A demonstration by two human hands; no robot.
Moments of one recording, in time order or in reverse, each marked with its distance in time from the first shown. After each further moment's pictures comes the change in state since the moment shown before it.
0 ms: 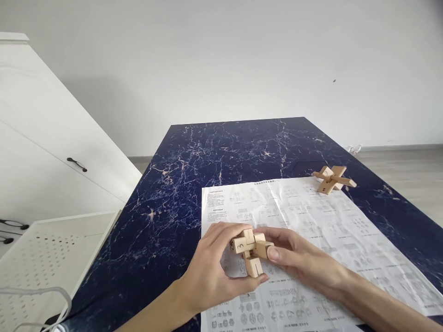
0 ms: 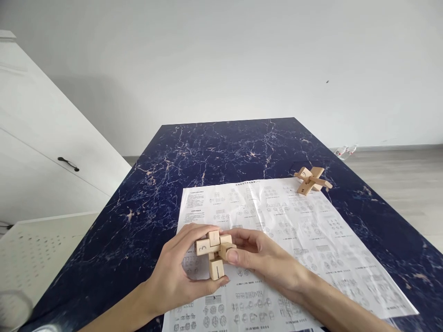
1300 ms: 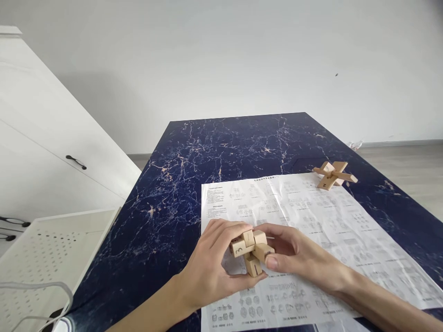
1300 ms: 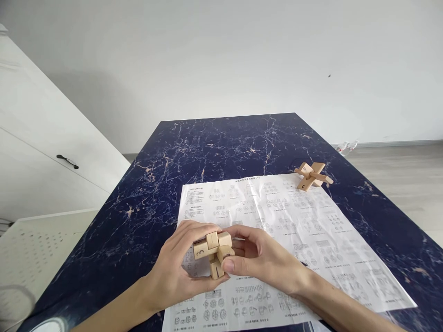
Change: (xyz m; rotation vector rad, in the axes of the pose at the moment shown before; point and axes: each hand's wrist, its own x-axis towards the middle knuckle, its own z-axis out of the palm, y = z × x) left_hand -0.002 -0.003 0.001 0.083 -0.020 0.143; right_hand -0.002 -0.008 0.003 -0.172 -0.064 -0.065
